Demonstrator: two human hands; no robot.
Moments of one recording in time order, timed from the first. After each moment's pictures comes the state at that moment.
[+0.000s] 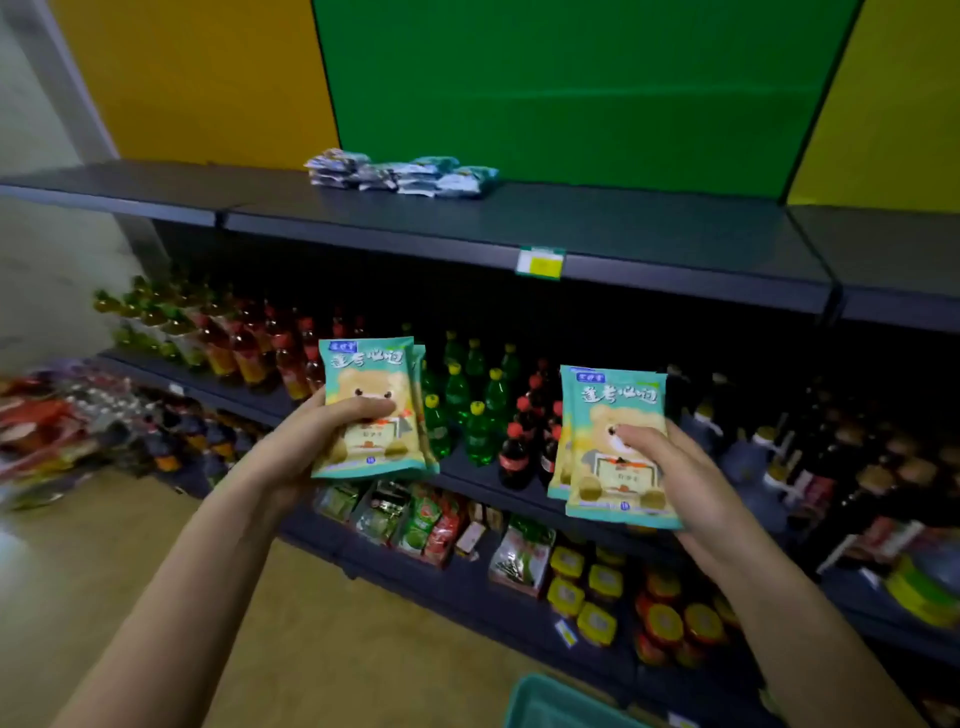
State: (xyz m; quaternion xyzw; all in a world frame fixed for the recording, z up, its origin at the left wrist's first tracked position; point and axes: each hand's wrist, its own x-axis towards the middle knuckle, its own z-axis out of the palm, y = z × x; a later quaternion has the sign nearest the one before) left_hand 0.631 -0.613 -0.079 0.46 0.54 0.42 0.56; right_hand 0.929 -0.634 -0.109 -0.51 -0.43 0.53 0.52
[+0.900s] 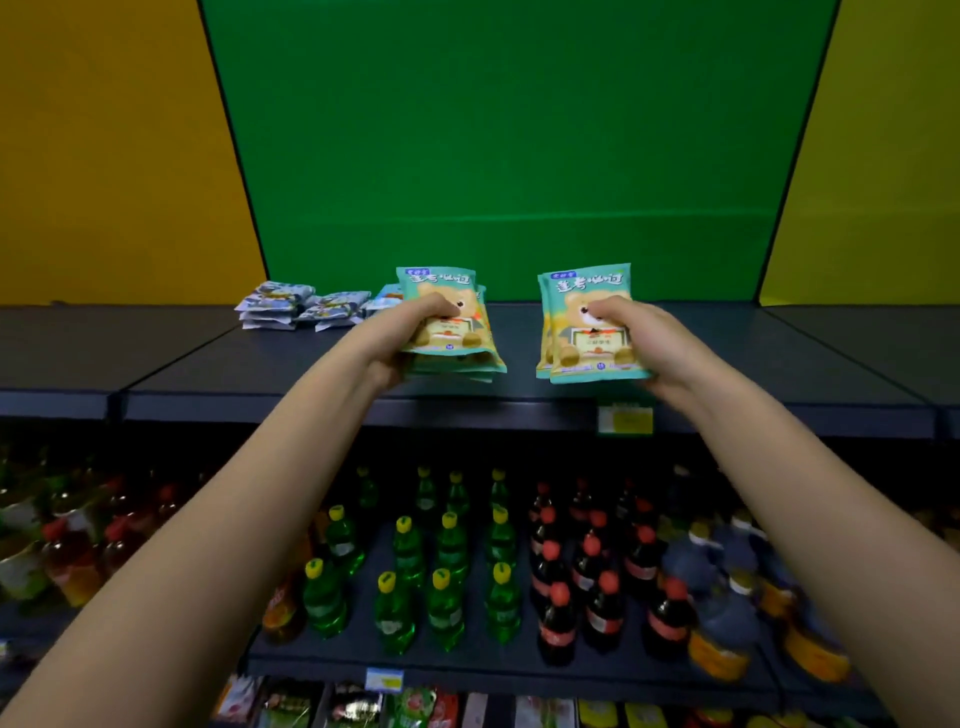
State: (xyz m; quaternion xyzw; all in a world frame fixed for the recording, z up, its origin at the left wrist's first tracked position) left_hand 0.585 -0.310 0.066 0.54 0.43 0.36 0.63; right_hand 0.804 -0.376 0.048 -0.54 -0.44 0.41 0.59
